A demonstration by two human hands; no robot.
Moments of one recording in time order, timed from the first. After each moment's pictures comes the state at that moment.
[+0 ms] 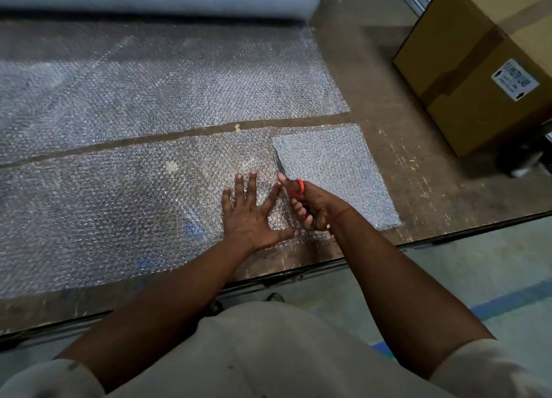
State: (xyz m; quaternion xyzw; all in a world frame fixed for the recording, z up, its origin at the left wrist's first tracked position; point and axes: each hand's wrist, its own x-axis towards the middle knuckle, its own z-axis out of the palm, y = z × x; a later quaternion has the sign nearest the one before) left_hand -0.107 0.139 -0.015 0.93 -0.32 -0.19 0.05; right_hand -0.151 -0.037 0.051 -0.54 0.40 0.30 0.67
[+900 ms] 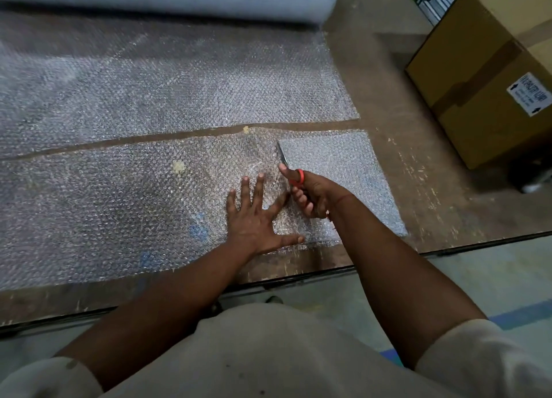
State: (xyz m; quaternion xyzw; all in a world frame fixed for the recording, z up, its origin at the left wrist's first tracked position) left_hand -0.106 0.139 -0.013 0.93 -0.32 -0.19 0.04; right_hand -0.111 -0.046 0.054 -0.58 0.40 0.30 0.65
